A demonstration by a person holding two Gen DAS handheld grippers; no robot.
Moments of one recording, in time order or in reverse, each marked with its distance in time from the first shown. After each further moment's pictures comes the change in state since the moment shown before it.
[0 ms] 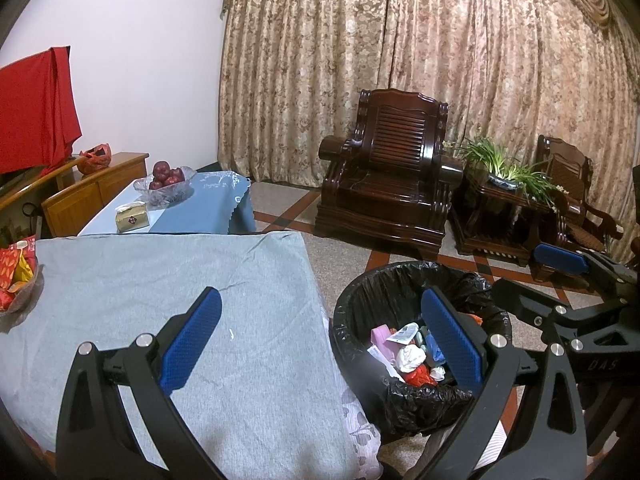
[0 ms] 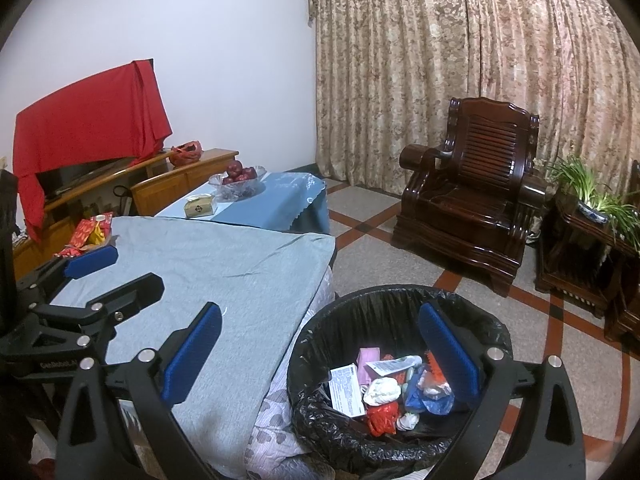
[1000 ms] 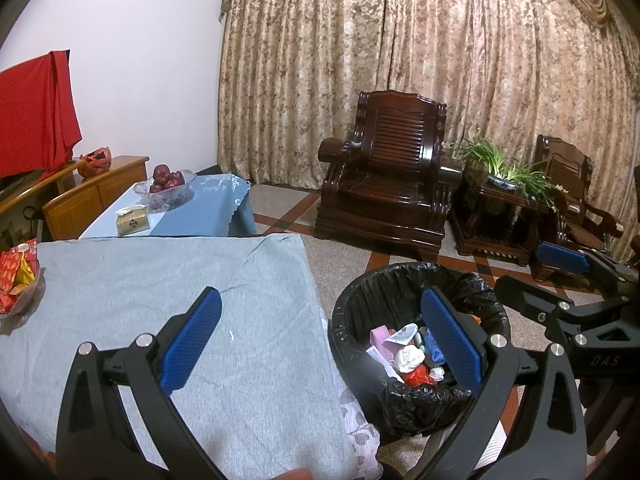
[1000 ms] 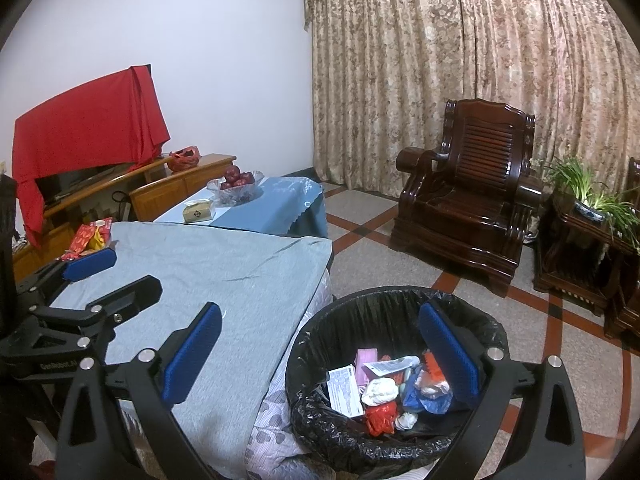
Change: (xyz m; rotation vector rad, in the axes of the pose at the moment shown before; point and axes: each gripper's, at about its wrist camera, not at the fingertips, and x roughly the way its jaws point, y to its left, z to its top) left arm 0.000 -0.002 -0.001 0.000 -0.002 -0.001; right arm 0.002 -0.006 0.000 0.004 -0.004 -0.001
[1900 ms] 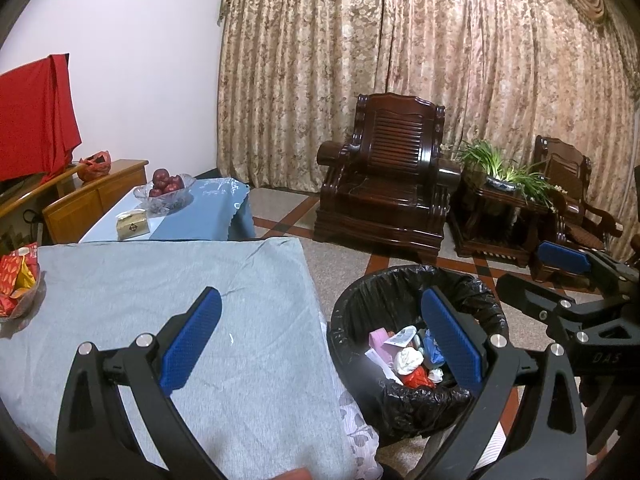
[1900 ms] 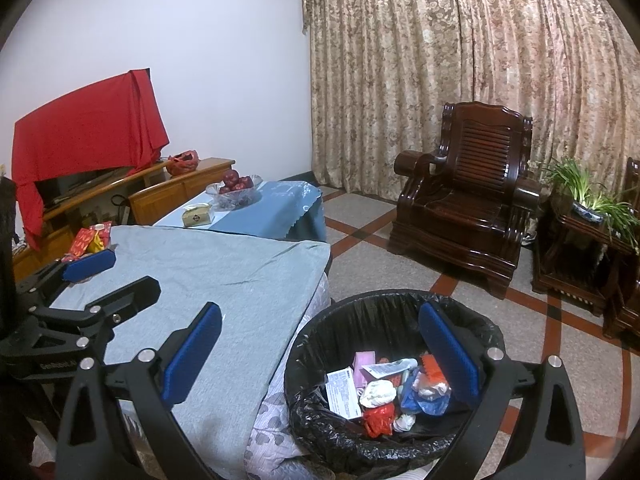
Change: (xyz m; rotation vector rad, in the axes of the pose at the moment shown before) left arm 0.000 0.000 0.000 0.002 -0.004 -0.001; right arm 0.000 -0.002 0.000 0.000 -0.005 0.000
